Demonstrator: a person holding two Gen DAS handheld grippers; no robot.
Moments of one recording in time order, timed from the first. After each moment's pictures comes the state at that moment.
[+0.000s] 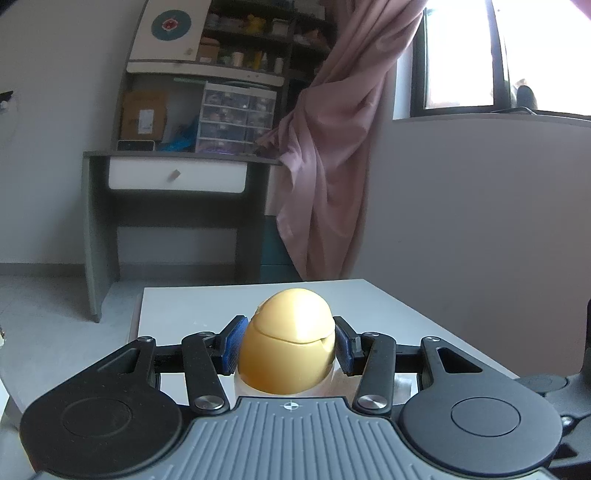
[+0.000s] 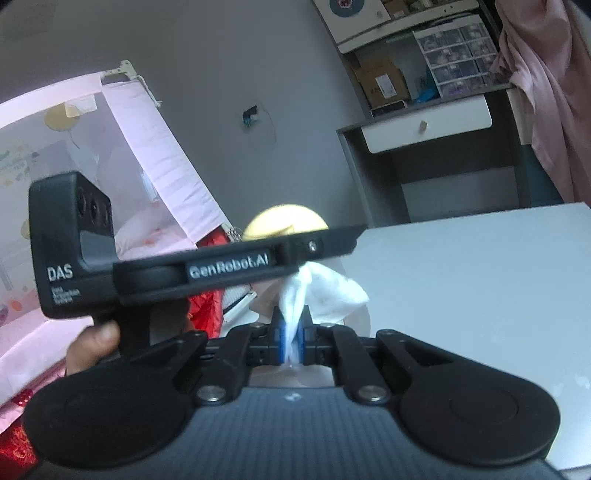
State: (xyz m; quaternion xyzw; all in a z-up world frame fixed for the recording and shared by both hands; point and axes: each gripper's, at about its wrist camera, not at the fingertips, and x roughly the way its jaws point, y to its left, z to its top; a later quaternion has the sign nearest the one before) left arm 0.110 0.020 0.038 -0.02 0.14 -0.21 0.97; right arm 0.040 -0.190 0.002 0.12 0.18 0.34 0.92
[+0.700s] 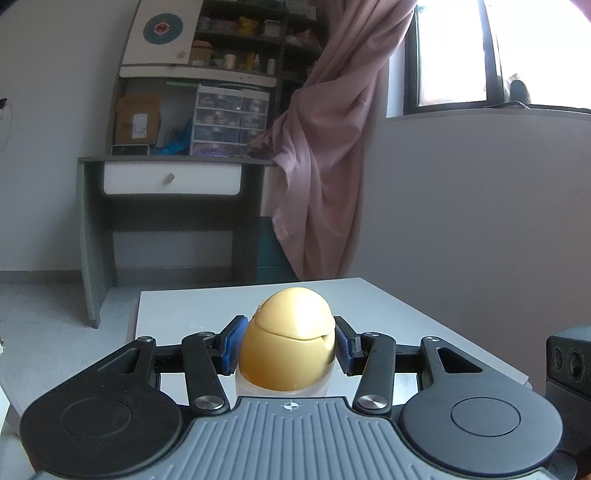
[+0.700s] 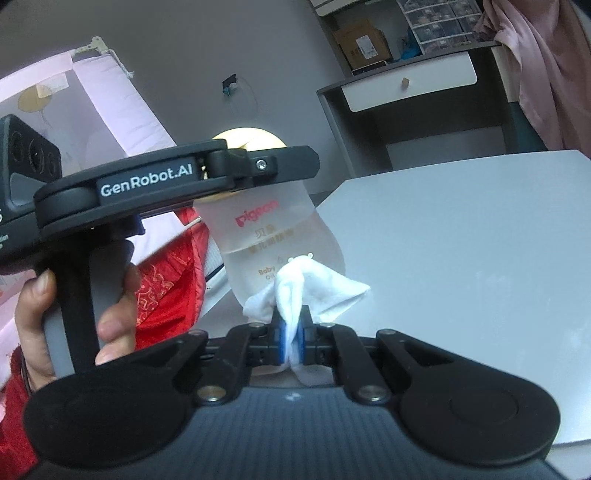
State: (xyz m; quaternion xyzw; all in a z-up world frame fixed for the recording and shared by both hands) left arm 0.109 0.014 0.037 0.00 0.13 -0.22 0.97; right arm 0.065 -0.187 -0.032 0.12 0.24 0.32 0.91
